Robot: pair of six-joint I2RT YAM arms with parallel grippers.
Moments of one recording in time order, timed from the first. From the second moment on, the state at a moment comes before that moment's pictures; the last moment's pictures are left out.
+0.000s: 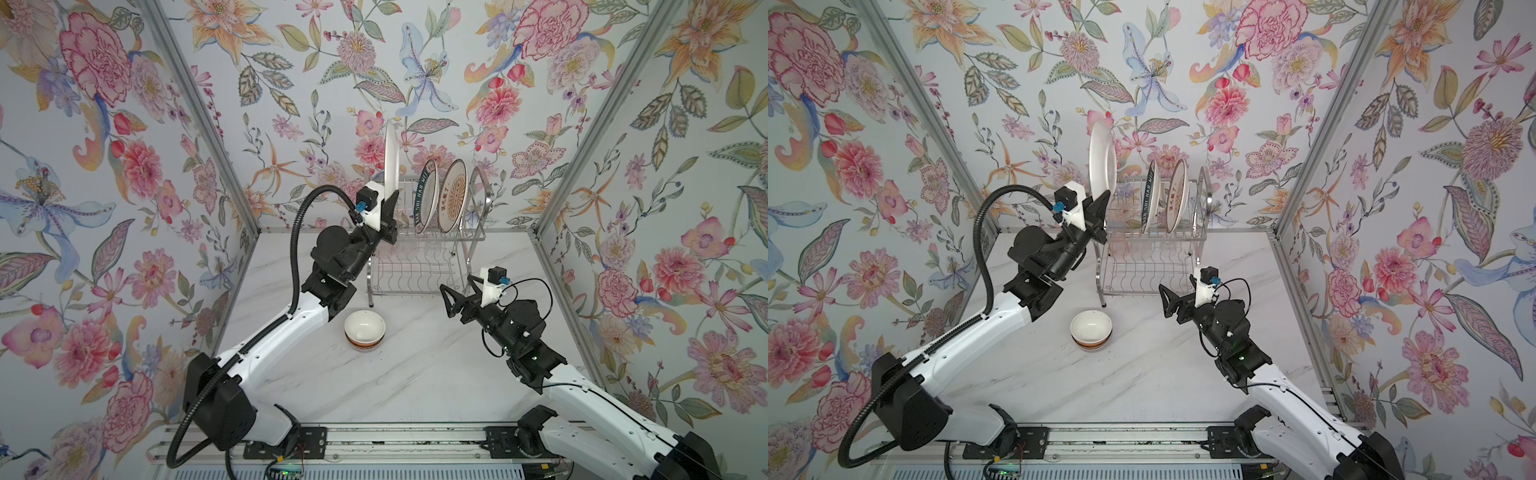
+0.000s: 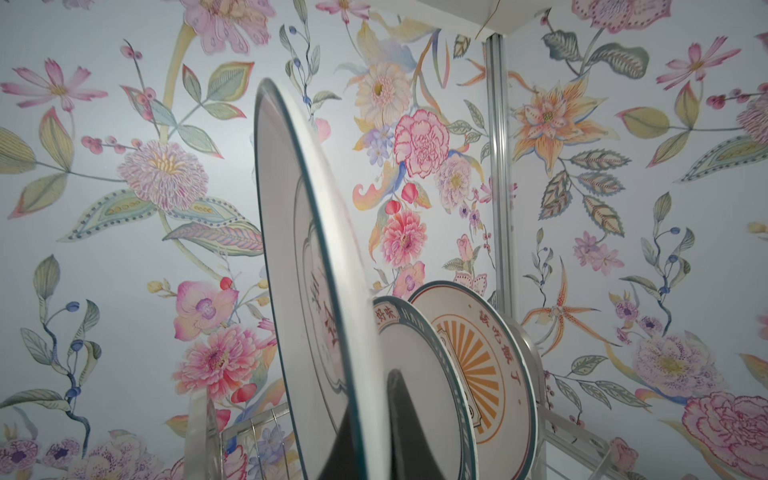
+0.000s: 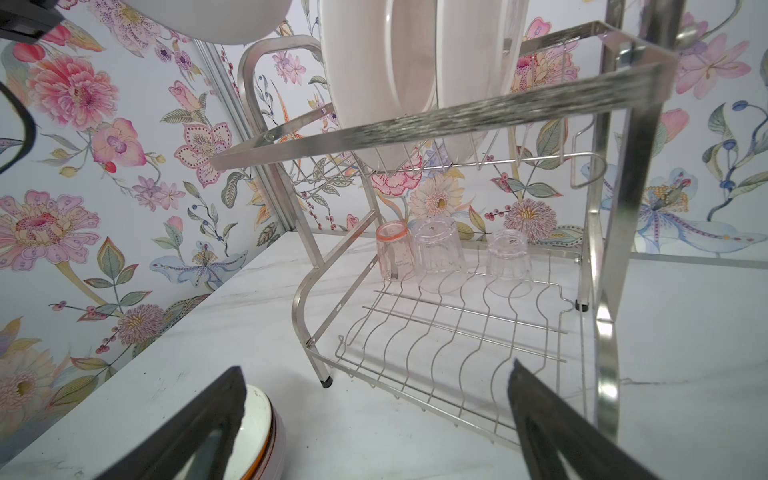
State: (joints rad) left arm -0.65 1.39 1.25 0.55 -0.04 0.10; right arm 0.57 0.91 0.52 0.36 -0.01 0.27
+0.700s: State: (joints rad) left arm -0.79 0.76 0.73 0.28 0.15 0.50; right arm 0.55 0.78 0.62 0.00 -0.02 0.40
